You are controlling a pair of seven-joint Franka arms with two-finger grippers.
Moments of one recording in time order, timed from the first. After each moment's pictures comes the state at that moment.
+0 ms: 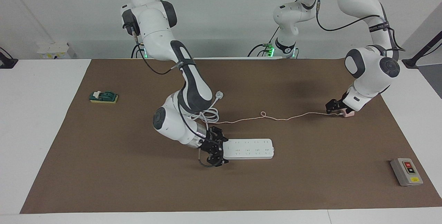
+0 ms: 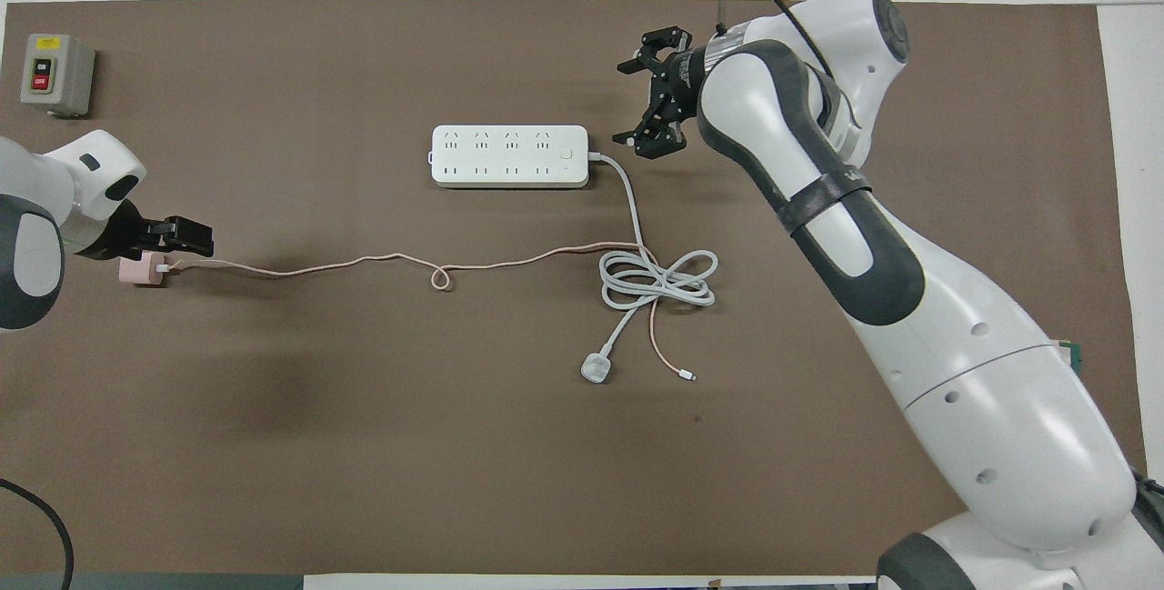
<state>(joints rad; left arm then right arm) 0.18 0.19 -0.09 -1.99 0.02 2.11 0.09 0.26 0.76 0.00 -1.24 0.81 2.15 1.50</state>
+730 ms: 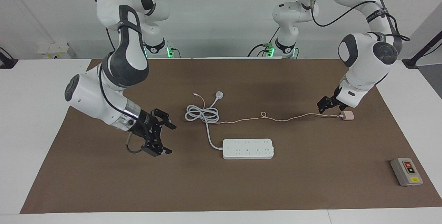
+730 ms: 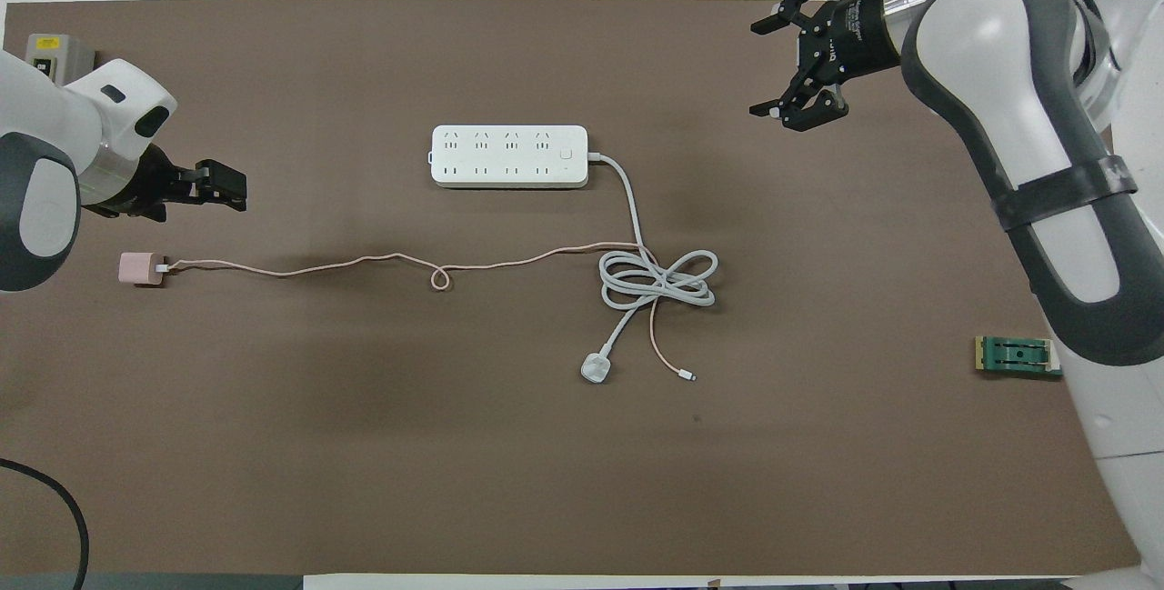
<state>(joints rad) 0.00 0.13 -0.10 -1.78 0.02 1.91 -0.17 0.07 0.49 0.00 -1.26 0.55 1.85 1.48</state>
